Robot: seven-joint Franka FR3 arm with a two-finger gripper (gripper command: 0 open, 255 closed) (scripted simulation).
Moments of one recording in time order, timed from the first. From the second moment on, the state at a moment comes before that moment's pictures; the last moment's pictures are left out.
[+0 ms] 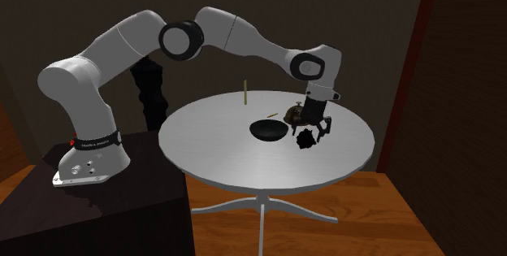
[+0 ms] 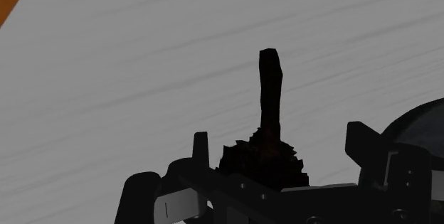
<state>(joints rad) -0.14 1.03 -0.13 -0.96 0.07 1.79 -1.18</state>
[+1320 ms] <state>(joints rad) -0.14 1.04 -0.13 -1.00 0.07 1.85 -1.19</state>
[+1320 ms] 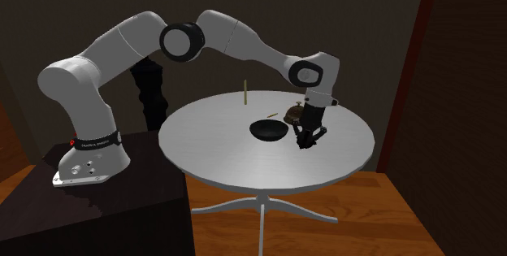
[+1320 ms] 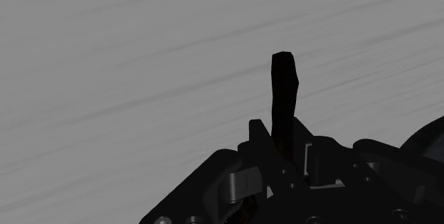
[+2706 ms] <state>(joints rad) -0.14 0.93 -0.14 -0.94 0.07 1.68 -1.19</state>
